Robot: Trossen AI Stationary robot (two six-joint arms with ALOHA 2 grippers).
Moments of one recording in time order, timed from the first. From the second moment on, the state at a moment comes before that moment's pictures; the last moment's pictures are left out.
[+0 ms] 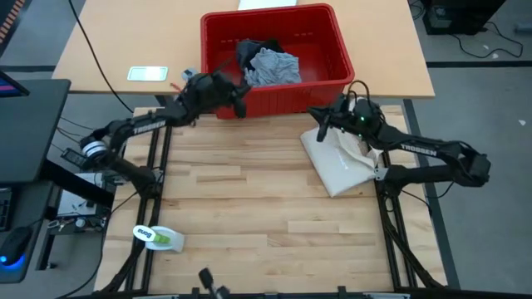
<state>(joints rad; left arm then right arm) 0.67 1.45 1.05 0.26 0.11 -0.06 -0.61 1.08 0.62 0.39 -0.11 0.00</state>
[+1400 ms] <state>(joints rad) 0.80 2.07 2.00 -0.43 0.03 0.06 -0.67 1.20 0.57 0.39 -0.29 -0.05</state>
